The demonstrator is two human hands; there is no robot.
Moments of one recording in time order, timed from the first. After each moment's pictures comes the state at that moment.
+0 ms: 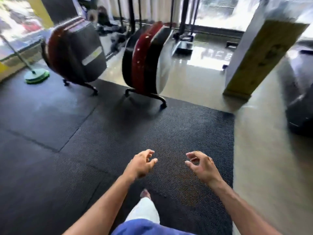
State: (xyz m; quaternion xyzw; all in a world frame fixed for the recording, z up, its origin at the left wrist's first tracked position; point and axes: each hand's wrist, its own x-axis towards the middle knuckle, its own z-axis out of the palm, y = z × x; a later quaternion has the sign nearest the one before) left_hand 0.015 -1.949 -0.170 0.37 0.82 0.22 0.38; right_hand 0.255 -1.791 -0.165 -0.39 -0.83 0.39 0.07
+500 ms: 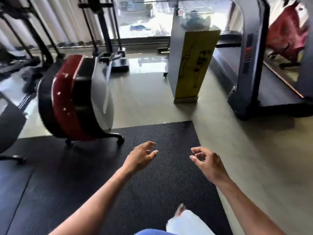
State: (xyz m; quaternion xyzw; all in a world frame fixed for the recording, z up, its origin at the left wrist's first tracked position) left_hand -0.070 -1.502 -0.121 0.60 0.68 0.21 0.38; right_hand 0.224 -1.487 -0.100 -0.59 -0.70 0.33 0.21
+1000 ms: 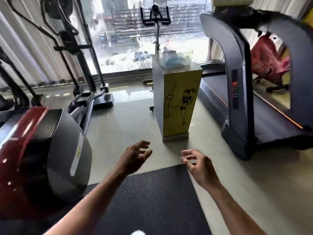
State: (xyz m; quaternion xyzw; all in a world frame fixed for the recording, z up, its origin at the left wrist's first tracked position) left_hand -0.034 -1.080 -0.056 0.65 0.64 0.27 0.31; right_hand 0.243 -1.090 -0.066 -0.58 -0.68 0.30 0.33
